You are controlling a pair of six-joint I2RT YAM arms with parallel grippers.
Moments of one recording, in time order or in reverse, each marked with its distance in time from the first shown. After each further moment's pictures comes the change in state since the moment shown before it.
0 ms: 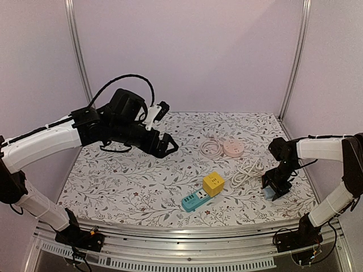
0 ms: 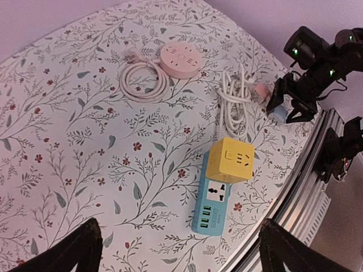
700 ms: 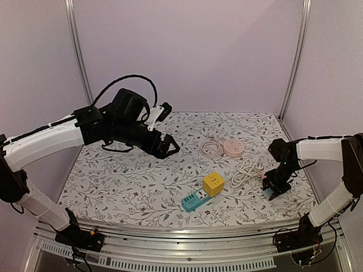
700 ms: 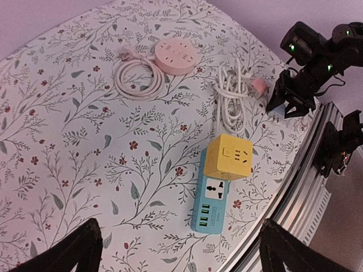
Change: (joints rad) left arm 0.006 0.019 0.008 -0.005 0.021 0.019; right arm 0.000 0.000 -0.019 0.023 -0.043 0.003
